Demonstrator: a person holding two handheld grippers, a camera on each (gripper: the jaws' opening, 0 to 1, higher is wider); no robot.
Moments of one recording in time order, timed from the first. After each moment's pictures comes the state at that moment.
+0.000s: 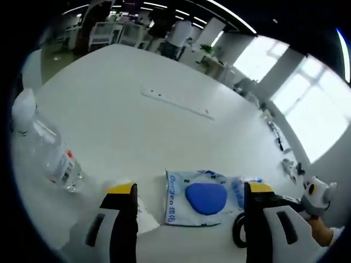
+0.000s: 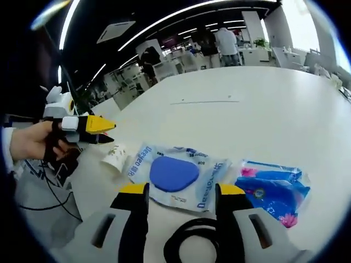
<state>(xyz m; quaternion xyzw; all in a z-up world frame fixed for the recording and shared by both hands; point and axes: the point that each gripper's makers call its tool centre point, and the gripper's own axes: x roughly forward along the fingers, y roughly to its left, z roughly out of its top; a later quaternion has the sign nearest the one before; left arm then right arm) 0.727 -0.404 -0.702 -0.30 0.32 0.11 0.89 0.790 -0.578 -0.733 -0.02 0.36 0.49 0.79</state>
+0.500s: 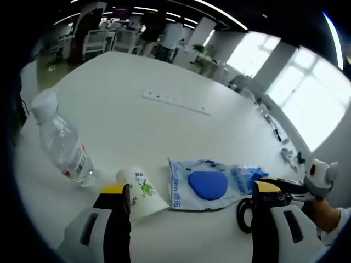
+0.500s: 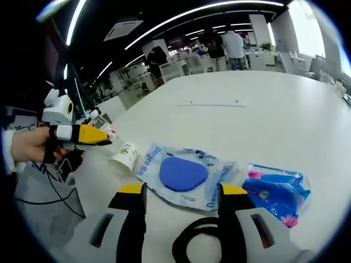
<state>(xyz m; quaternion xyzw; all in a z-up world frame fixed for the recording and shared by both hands) 0.694 -0.419 -0.695 -0.25 0.34 0.08 0.90 0.775 -0.572 -0.722 -0.03 0.35 0.51 0.78</state>
